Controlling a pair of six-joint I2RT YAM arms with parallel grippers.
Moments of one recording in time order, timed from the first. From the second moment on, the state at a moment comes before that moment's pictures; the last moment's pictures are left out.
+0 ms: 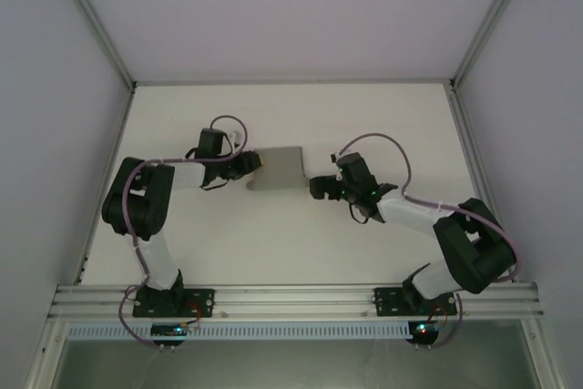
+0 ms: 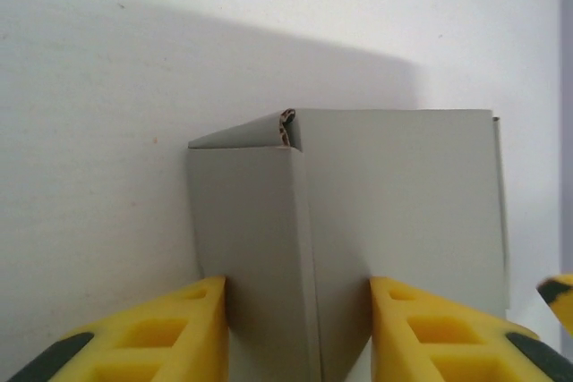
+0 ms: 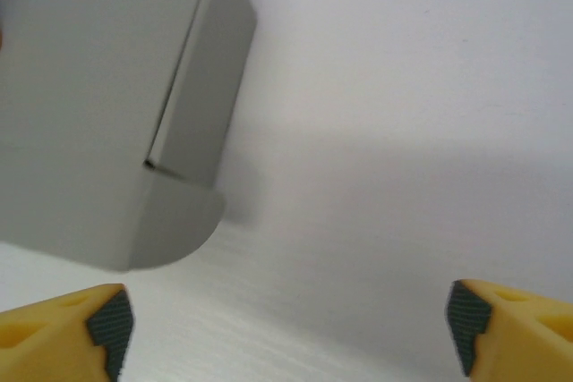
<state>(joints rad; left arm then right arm) -0.27 1.83 0.87 0.18 0.58 -0.66 0.57 1.45 0.66 0.05 0.00 0.40</state>
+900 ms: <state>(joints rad) -0.15 1.95 0.69 0.74 0.84 -0.89 0.46 1.91 1.07 0.14 -0.61 0.82</state>
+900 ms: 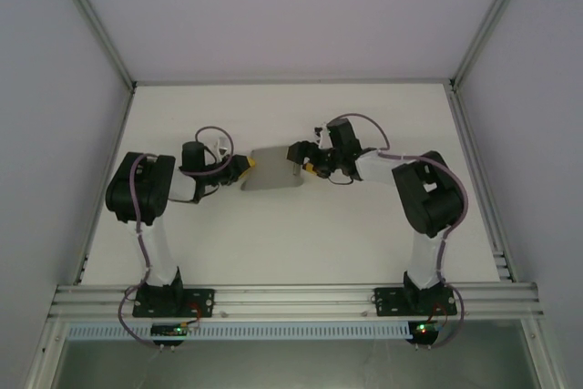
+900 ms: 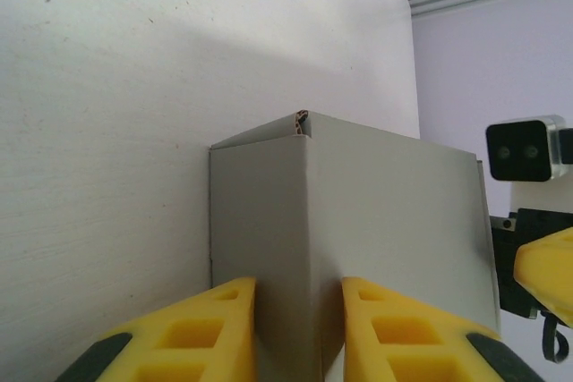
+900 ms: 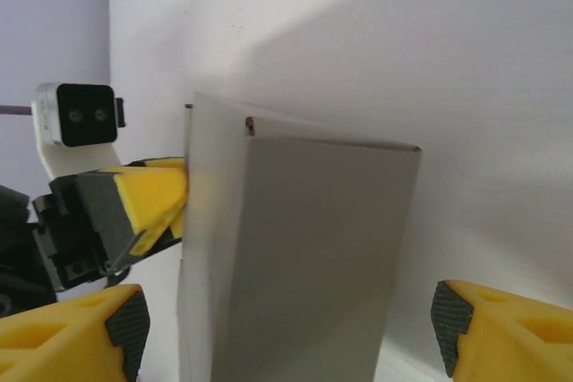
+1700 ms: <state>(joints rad) -0.31 1.58 0.81 0.35 0.61 -0.52 0.39 1.77 1.04 0.16 -0.68 0.88</state>
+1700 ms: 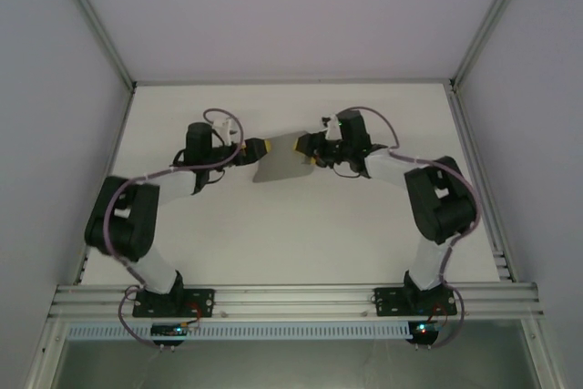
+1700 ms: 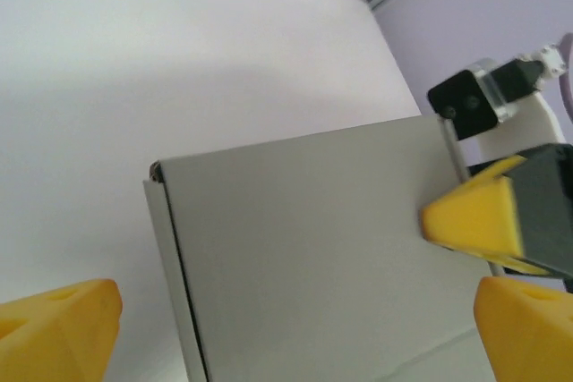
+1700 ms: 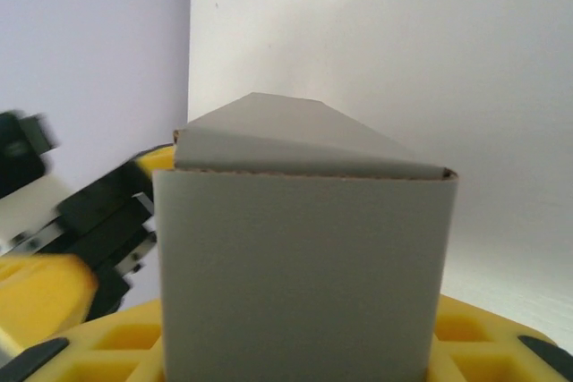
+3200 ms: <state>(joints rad) -0.92 1.48 0.78 0.34 -0.22 0.75 0.17 1.52 1.16 -0.67 -0.88 0.96</state>
